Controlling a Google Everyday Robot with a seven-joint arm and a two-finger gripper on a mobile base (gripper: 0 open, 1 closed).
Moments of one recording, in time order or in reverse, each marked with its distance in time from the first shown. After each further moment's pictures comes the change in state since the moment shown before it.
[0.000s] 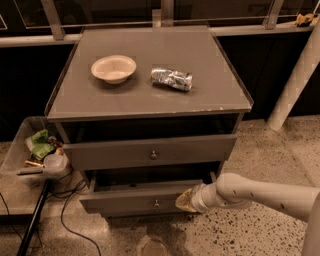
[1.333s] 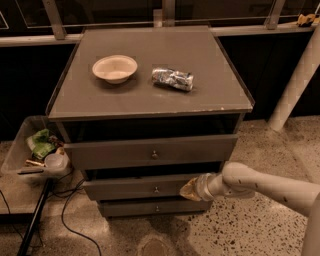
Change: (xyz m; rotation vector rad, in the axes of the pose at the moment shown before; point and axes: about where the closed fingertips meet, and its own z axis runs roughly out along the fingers) arm 0.000 -0.046 -0.014 0.030 -0.034 -0.001
